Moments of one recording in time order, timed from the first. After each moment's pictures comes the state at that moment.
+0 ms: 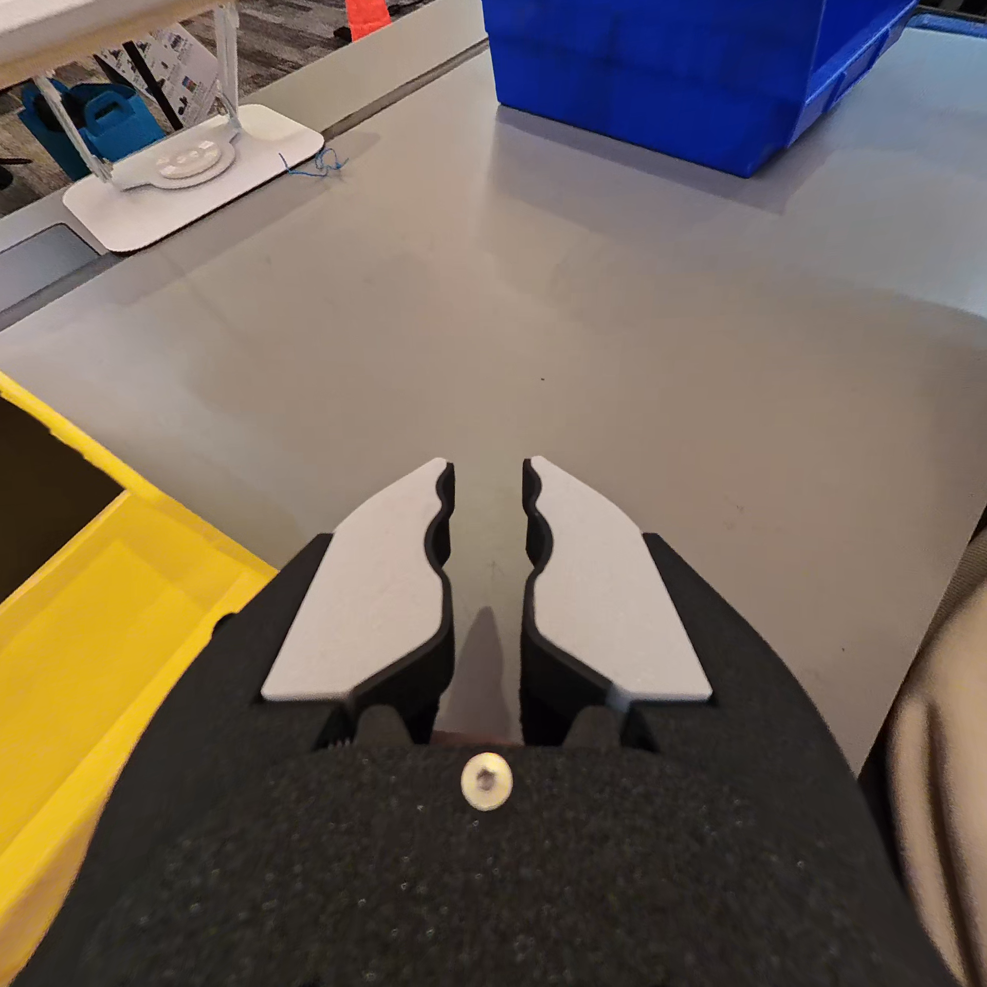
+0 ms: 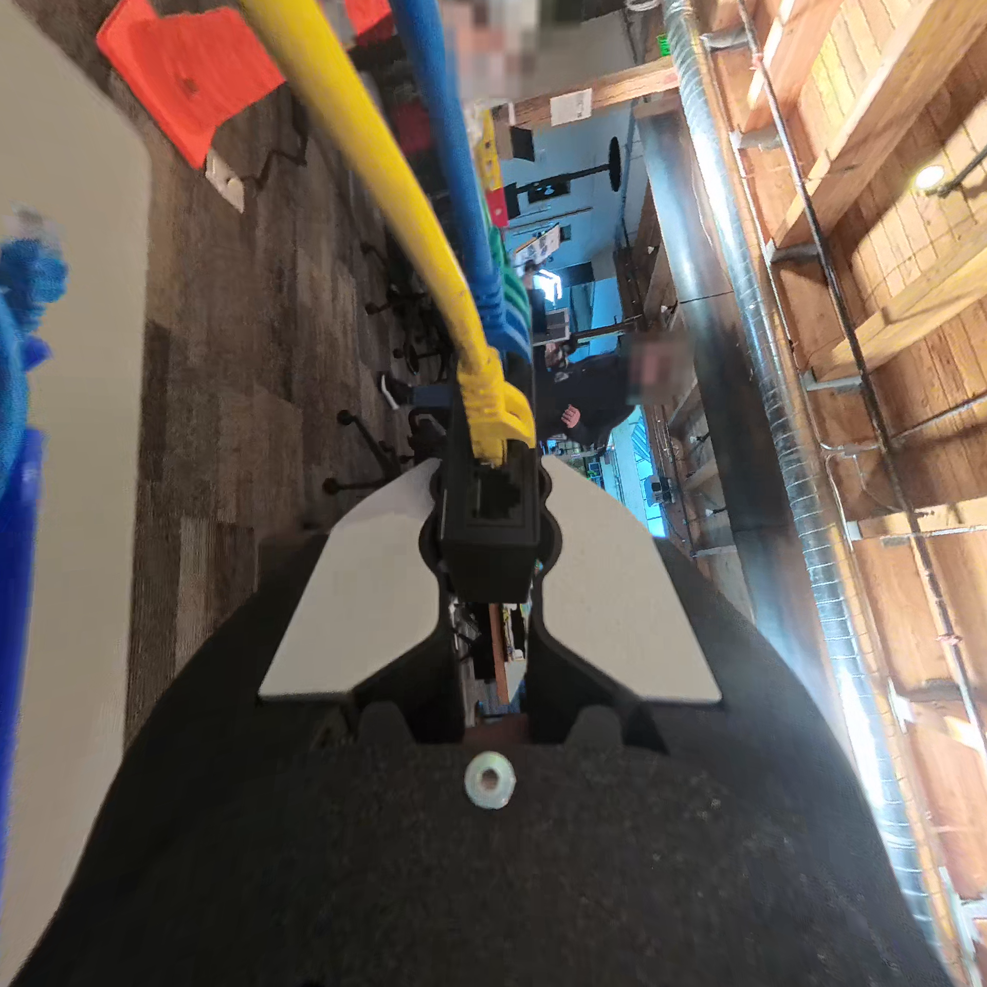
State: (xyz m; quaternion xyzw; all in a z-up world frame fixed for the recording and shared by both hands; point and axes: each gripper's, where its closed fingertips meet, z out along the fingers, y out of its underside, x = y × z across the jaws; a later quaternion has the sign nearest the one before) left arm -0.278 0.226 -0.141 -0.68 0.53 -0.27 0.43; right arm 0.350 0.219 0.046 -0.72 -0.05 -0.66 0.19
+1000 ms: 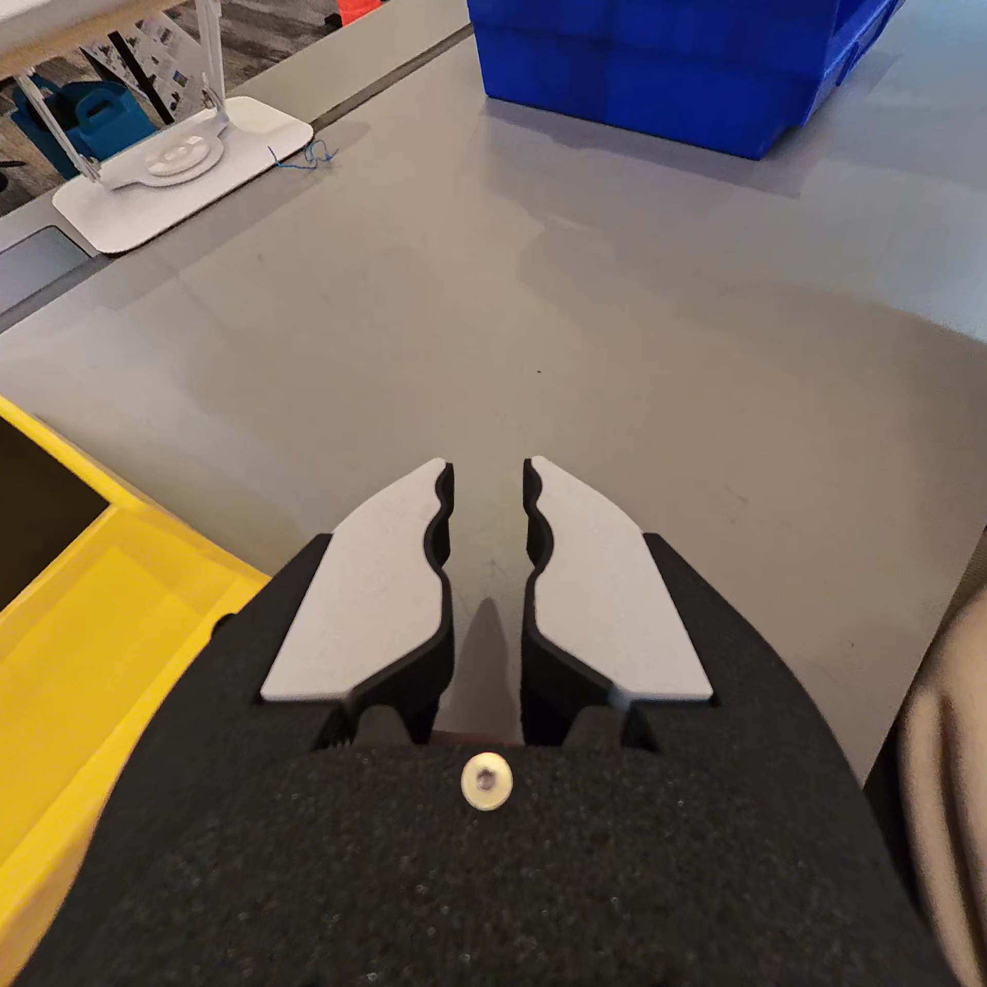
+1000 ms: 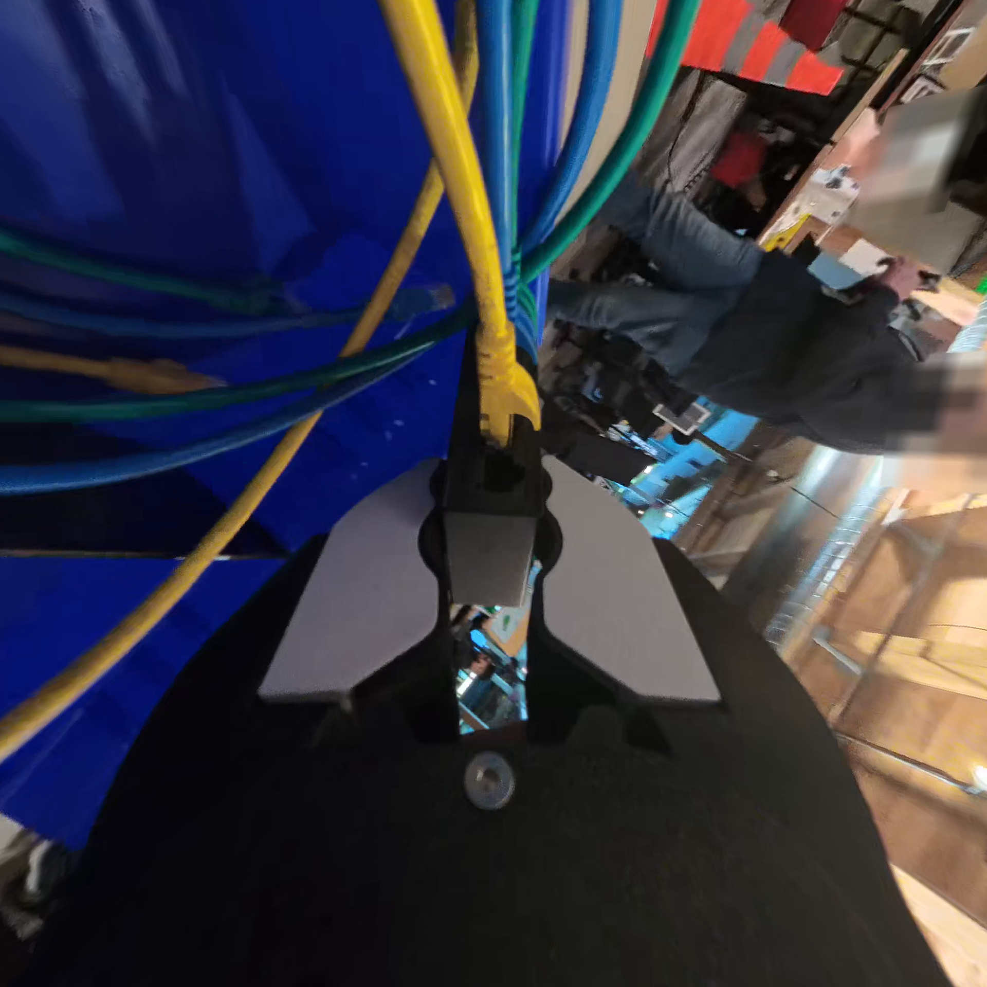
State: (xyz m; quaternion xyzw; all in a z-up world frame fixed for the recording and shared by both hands) left arm -0.275 0.224 -0.145 -0.68 0.55 -0.26 0.42; right arm 0.280 0.253 -0.084 -0.80 -0.30 -0.51 -0.07
